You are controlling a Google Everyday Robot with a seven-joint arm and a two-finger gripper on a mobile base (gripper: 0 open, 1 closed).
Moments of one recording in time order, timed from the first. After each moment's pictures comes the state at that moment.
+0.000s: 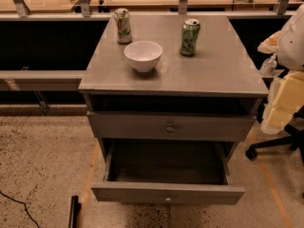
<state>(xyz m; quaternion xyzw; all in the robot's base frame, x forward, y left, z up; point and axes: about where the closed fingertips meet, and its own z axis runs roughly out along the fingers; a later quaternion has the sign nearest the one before) 0.438 -0.217 0.976 -0.60 0.78 -0.03 0.16</state>
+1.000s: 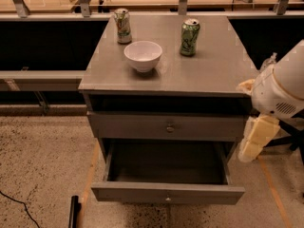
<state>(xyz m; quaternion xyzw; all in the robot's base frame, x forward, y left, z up) 0.450 -0.209 0.870 -0.62 0.77 0.03 0.17</state>
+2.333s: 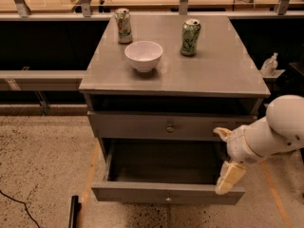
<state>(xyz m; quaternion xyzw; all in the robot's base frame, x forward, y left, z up) 0.461 -0.196 0.690 -0.63 0.74 0.10 0.22</state>
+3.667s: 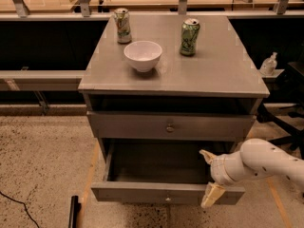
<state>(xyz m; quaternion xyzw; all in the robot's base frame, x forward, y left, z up) 0.482 -0.185 0.530 -0.65 0.71 0.10 0.25</state>
